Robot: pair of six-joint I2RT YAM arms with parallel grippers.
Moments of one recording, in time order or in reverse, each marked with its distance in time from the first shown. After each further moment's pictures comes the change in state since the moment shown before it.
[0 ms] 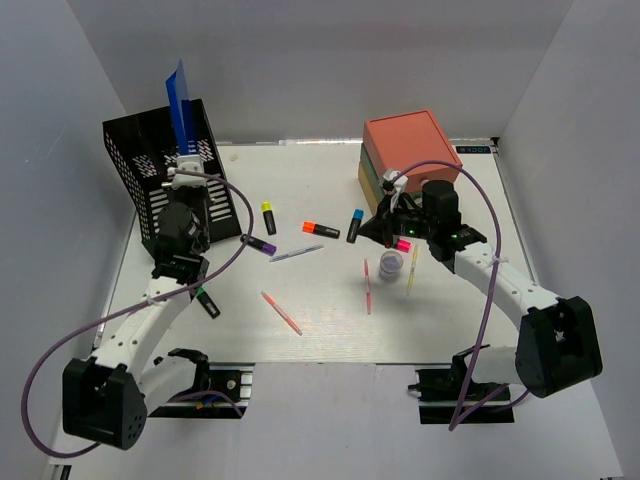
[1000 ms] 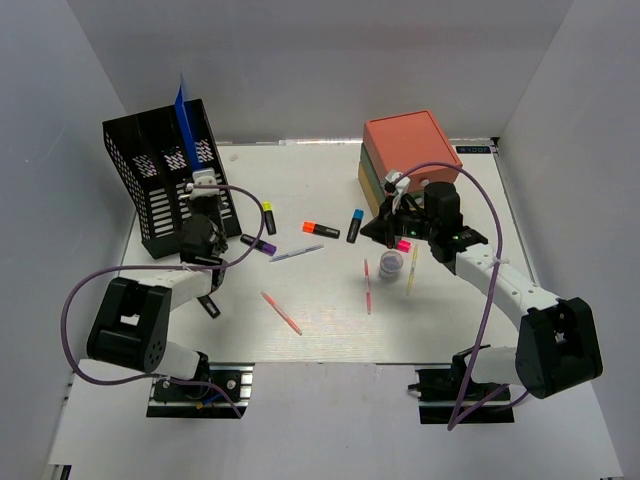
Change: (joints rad) left arm 0.003 0.430 -0.154 0.671 -0.074 0.019; right arm -0.014 -0.010 -0.019 0.005 0.021 -0.028
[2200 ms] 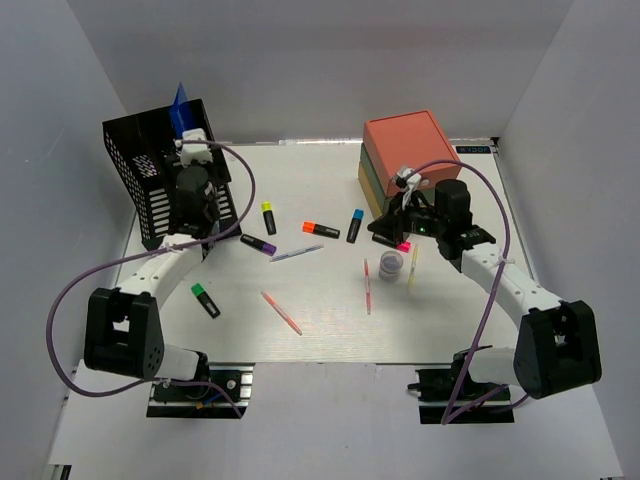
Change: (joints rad) left arm 0.039 -0.038 0.309 -0.639 0.026 -0.201; right arm -0.066 -0.004 0.000 0.000 -0.048 0.018
